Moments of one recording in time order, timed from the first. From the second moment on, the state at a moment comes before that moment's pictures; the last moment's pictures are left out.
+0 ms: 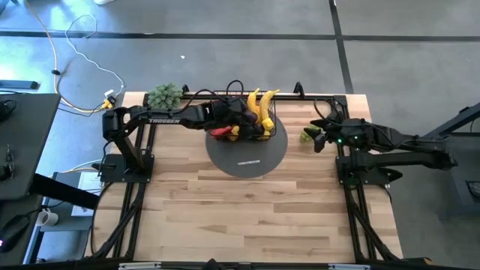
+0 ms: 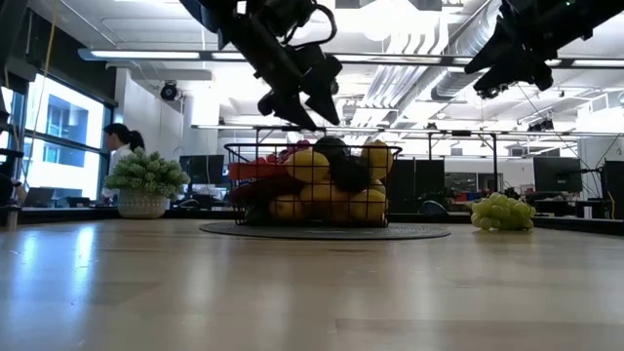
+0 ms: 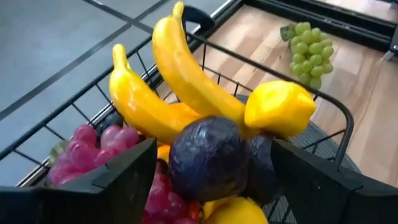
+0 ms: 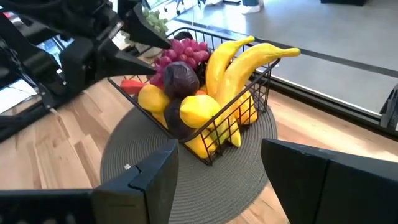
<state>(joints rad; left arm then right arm) 0.39 1.73 1.27 -0.20 -0.30 -0.18 -0.12 0.53 0.62 -0.54 0.41 0.49</state>
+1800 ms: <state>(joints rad) 0.39 1.28 1.27 -0.59 -0.23 -0.02 -0.52 1.42 0.84 -0.93 0.26 -0.52</state>
